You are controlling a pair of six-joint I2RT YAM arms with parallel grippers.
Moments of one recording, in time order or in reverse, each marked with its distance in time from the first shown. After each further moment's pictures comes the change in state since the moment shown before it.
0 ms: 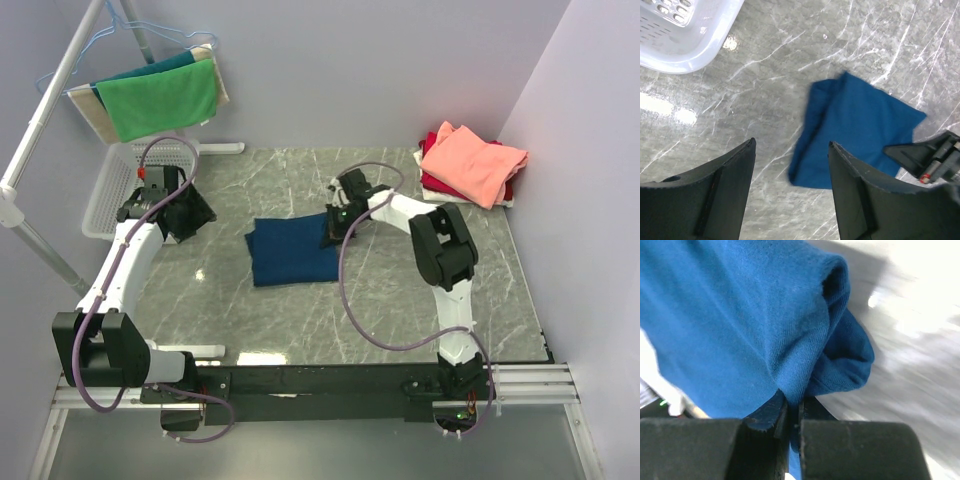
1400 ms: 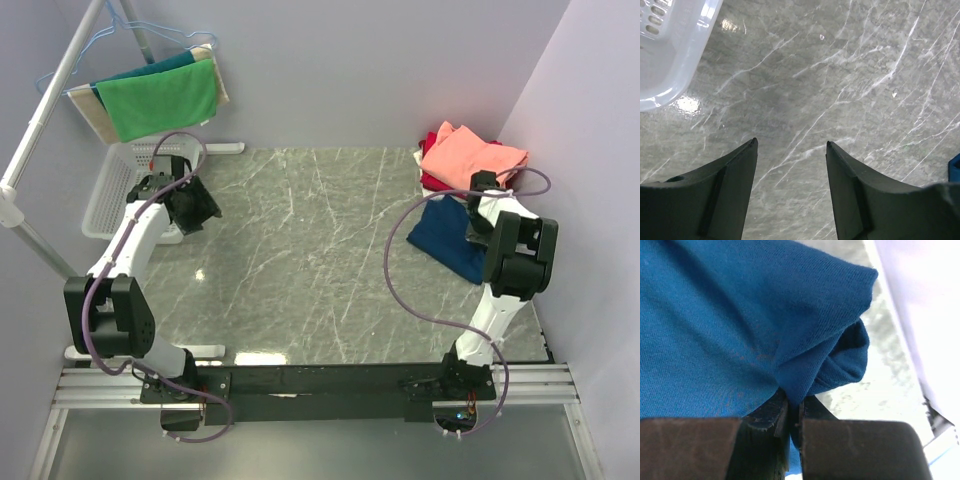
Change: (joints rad) left arm 0.006 0.164 0.087 0.007 0.058 0.044; right arm -0.689 -0.238 -0.233 -0.182 0.941 -0.170
